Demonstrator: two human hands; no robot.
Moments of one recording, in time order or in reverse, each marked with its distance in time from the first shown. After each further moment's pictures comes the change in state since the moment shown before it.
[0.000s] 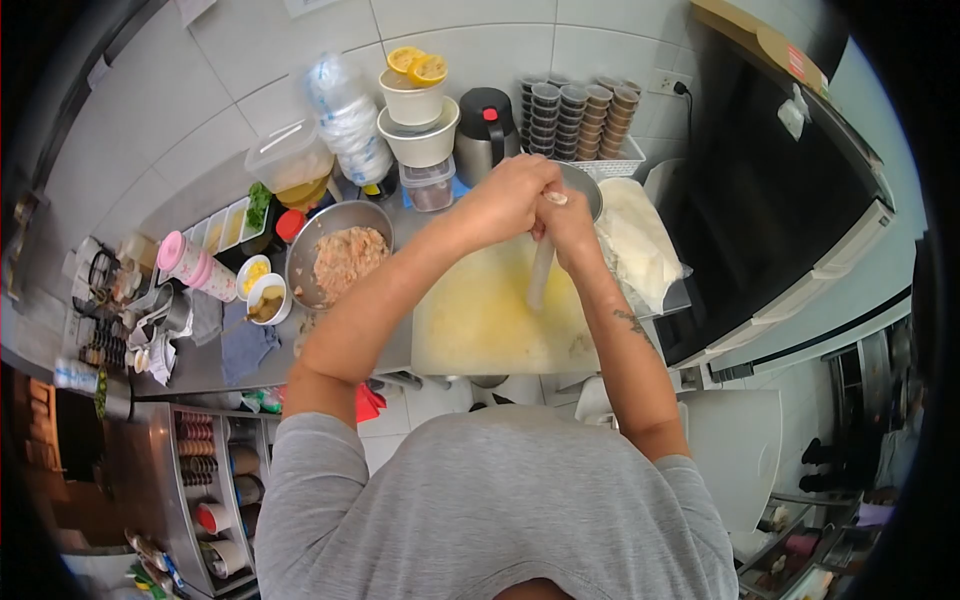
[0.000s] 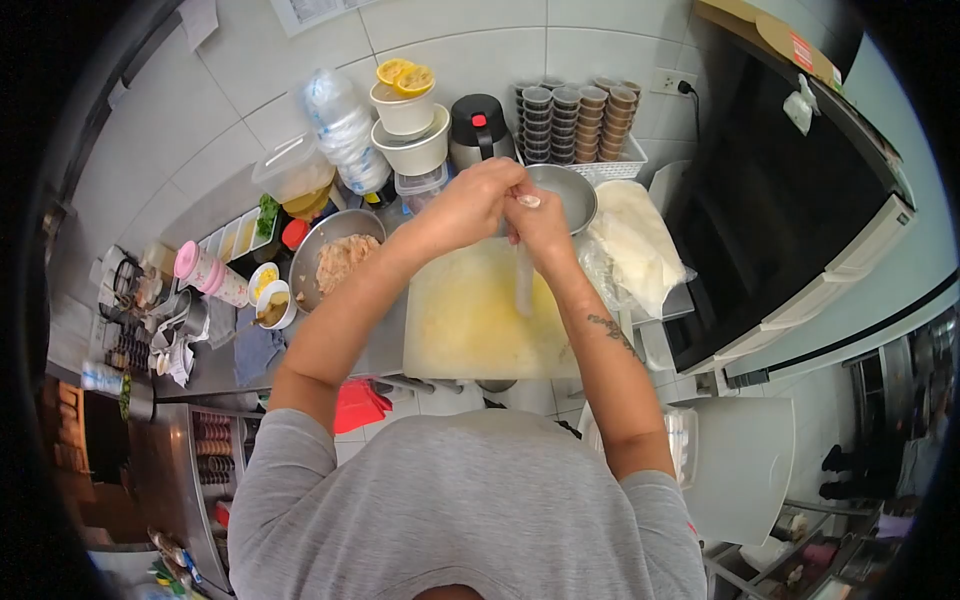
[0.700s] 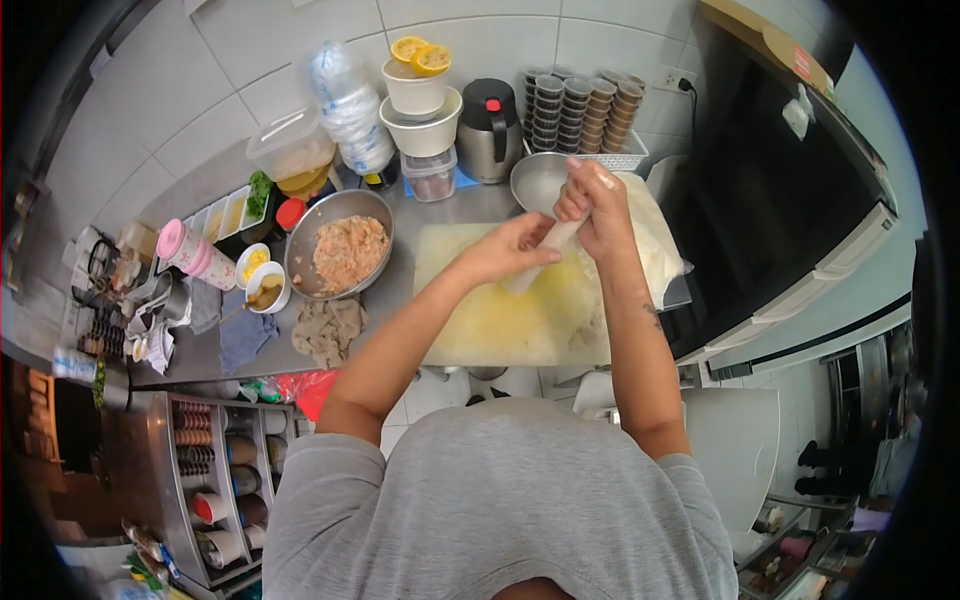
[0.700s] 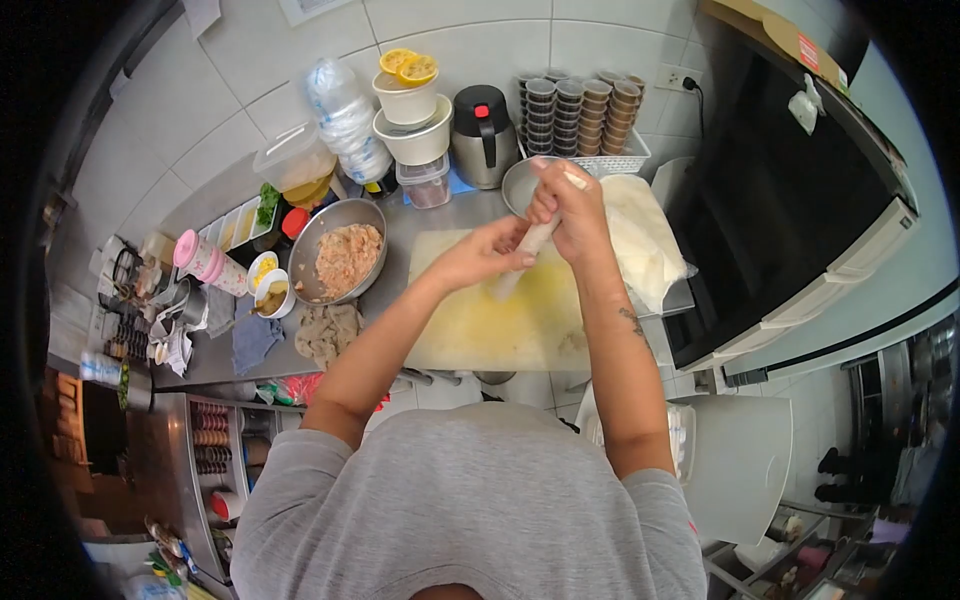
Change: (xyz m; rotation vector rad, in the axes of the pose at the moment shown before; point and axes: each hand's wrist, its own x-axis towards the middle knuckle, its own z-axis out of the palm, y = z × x) left_hand -0.059 -0.013 0.074 -0.858 -0.055 -0.350; right_hand -0.003 -0.022 -0.029 0.480 -0.144 -0.023
